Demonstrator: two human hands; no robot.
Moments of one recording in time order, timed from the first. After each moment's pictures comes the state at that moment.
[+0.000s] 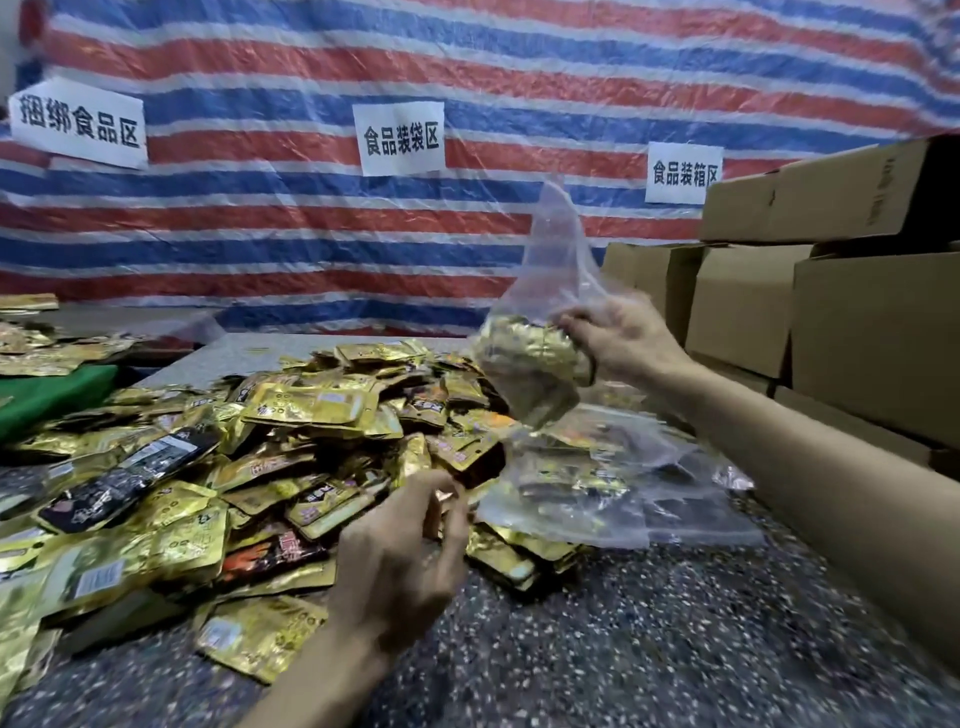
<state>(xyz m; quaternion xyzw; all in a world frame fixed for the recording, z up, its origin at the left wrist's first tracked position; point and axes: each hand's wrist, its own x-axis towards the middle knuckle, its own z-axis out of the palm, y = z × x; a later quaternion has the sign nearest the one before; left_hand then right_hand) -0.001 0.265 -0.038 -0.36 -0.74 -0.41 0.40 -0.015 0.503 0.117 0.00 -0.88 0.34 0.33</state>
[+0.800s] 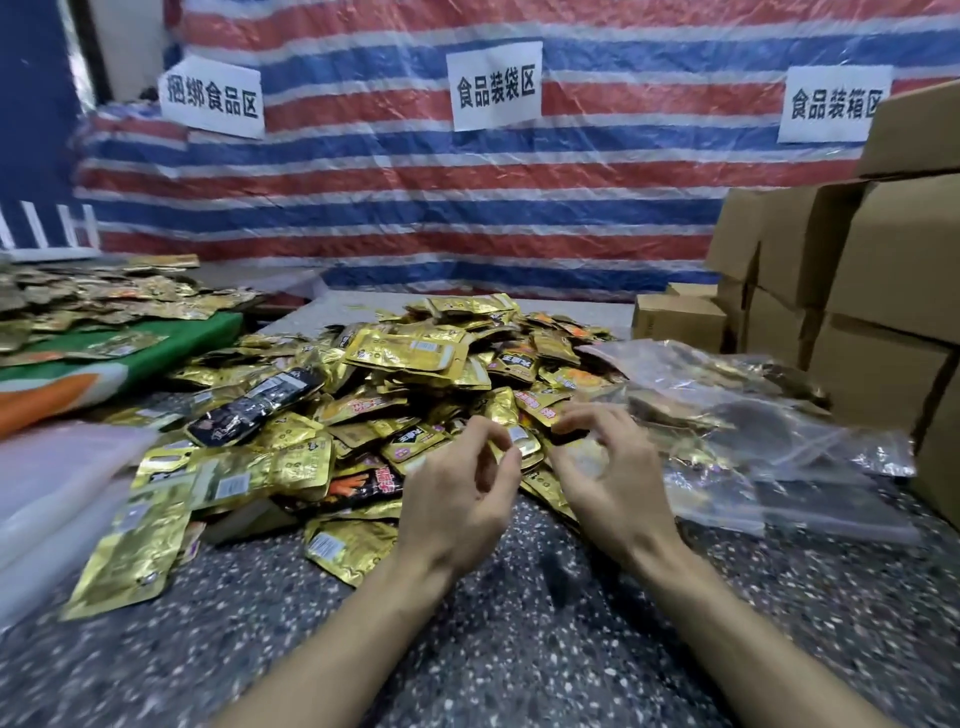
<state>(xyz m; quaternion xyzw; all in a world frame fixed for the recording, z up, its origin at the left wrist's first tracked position) -0.024 0.249 -0.057 -0.29 -0.79 -0.45 0.29 0.004 0.411 -0.038 0.08 -0.84 0.37 0.38</state>
